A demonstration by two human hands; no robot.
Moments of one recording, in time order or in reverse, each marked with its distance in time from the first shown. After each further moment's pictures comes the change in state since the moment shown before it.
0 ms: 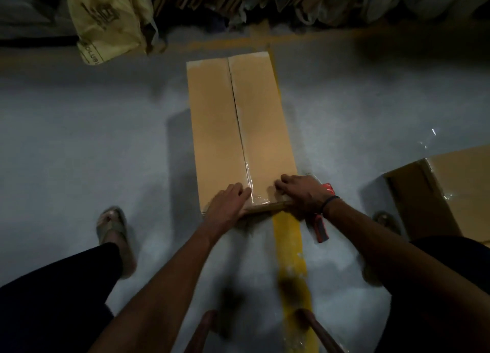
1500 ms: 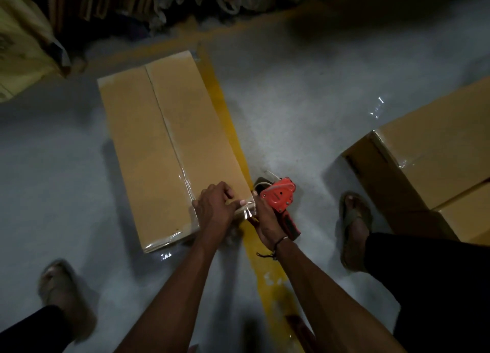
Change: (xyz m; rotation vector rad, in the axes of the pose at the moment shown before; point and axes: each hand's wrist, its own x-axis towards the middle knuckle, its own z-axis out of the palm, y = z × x) left_hand 0.089 0.098 0.020 -0.406 0.193 -0.416; right_hand -0.003 -0.029 0.118 2.231 0.724 0.900
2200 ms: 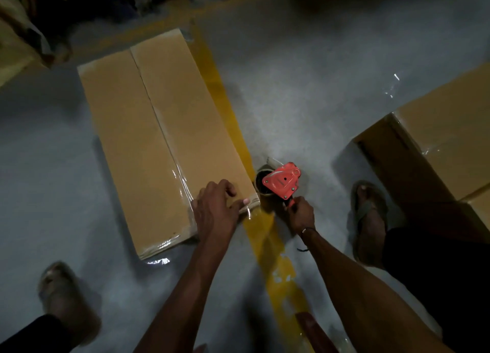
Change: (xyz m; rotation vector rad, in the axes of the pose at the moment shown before) left_hand -0.008 -0.002 0.001 0.013 0.021 0.074; right_hand 0.084 0.029 -0.129 -1.135 0.399 -0.200
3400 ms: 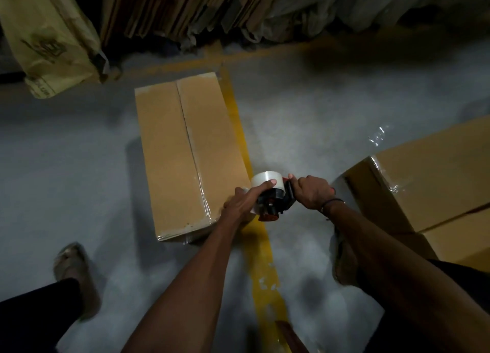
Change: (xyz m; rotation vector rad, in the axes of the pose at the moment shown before) left_hand 0.034 0.039 0.028 -0.562 -0.419 -0.678; right_hand -0.036 -0.162 -0.193 -0.826 0.004 -0.681
